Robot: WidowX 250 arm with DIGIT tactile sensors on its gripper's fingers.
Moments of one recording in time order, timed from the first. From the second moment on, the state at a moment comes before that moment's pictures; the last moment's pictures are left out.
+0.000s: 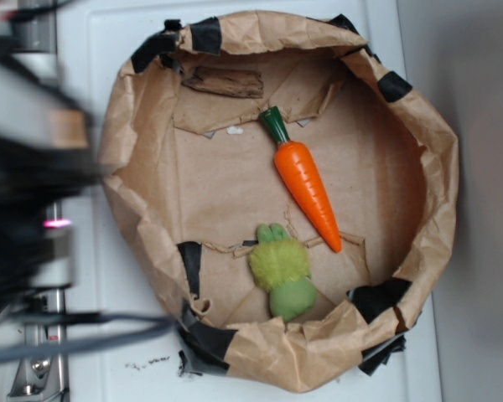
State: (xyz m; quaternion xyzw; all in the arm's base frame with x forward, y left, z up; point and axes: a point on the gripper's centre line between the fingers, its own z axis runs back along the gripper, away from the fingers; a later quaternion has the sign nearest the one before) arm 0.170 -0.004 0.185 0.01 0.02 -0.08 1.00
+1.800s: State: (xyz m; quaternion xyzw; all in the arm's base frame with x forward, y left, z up) arm 0.281 0.004 0.131 0.04 -0.06 -0.16 0.98
